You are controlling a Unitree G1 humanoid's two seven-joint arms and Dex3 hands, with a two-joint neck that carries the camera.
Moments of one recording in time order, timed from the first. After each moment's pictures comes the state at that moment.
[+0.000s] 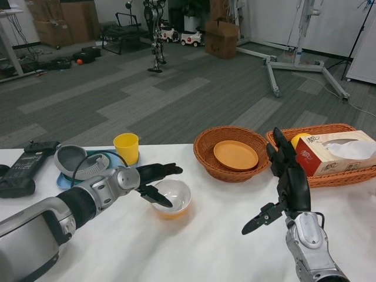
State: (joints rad) left arm -0.86 0.48 -0.72 0.81 0.07 0.02 -0.24; right arm -0.57 -0.25 0.30 0.81 0.38 -0.73 -0.09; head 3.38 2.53
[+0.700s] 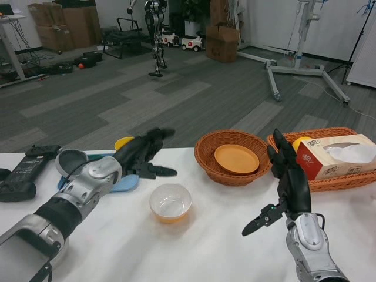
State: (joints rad) left arm -0.70 0.46 -0.26 0.67 -0.38 -0.14 -0.25; right arm -0.58 -0.25 0.30 0.82 0.38 -0.74 -0.09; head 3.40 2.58
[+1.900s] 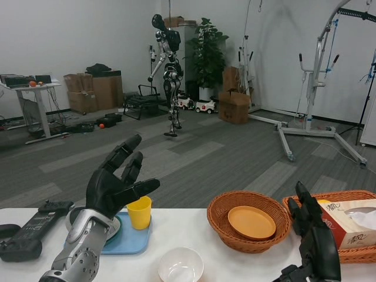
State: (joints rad) left arm -0.57 0.37 0.07 0.45 -0.91 -0.37 -0.23; right arm -0.61 -0.24 0.29 0.82 0.44 -0.76 -0.12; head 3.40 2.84
